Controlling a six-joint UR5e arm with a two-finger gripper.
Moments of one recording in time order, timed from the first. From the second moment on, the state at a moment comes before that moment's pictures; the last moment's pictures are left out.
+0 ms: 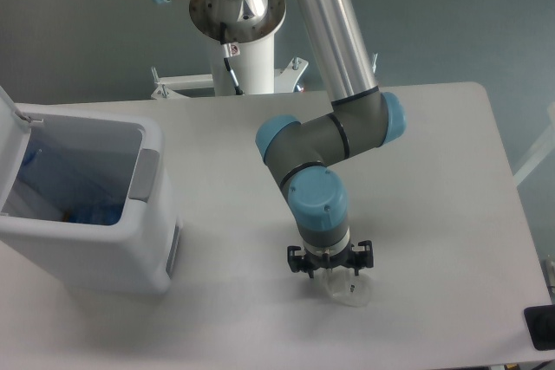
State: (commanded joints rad) arm 2.41 -2.22 -1.52 -0.85 1.72 0.38
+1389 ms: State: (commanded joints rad) arm 2.52 -2.06 -1.35 -0.85 1.26 0.18
